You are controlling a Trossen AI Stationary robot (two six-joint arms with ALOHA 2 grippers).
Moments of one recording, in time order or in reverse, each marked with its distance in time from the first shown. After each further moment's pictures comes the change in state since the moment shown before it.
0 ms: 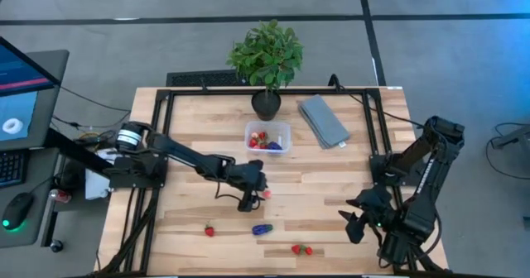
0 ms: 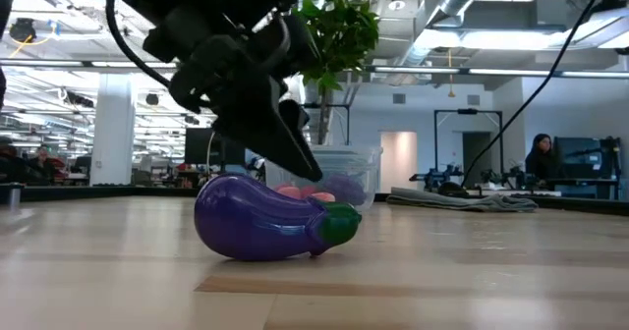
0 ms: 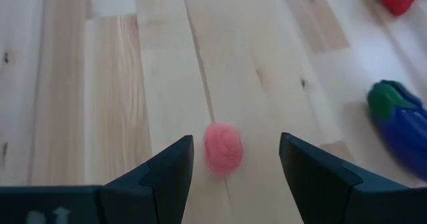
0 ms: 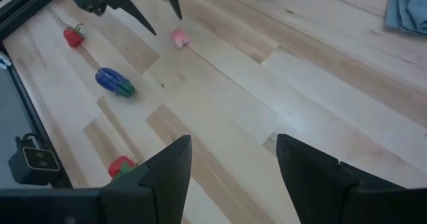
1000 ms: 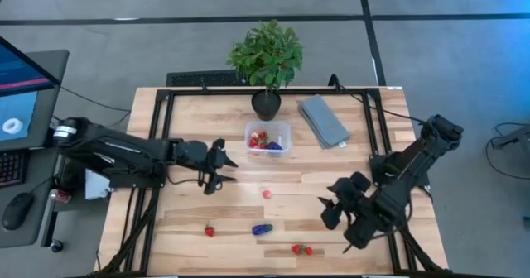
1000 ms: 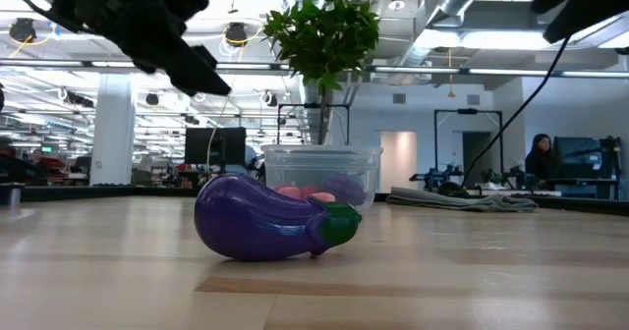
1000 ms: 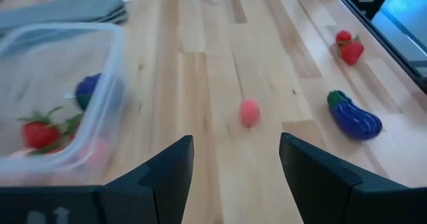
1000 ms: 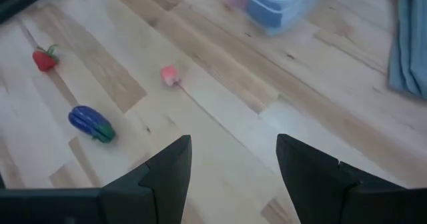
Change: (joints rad) left arm 0.084 -0.706 -0.426 -0.022 -0.029 -0.042; right arm -0.275 0.000 0.000 0.174 -0.004 -0.385
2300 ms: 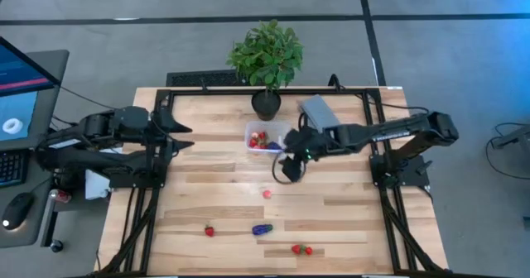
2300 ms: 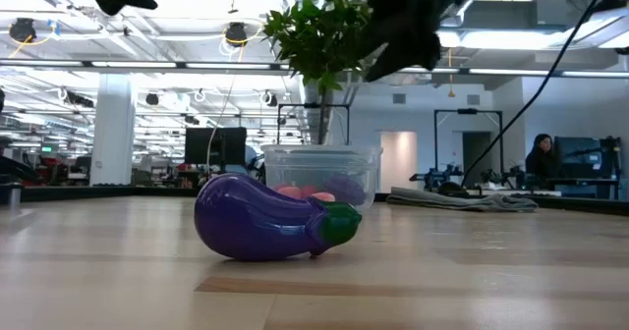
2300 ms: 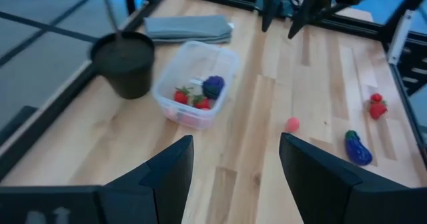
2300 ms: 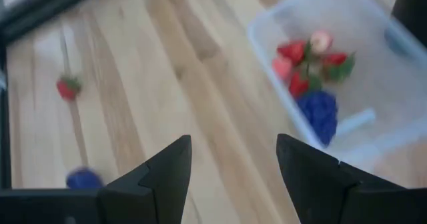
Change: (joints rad) left arm 0.189 -0.505 0.427 -0.945 -0.105 -0.153; right arm -0.765 -0.004 0.000 0.570 -0.649 -1.069
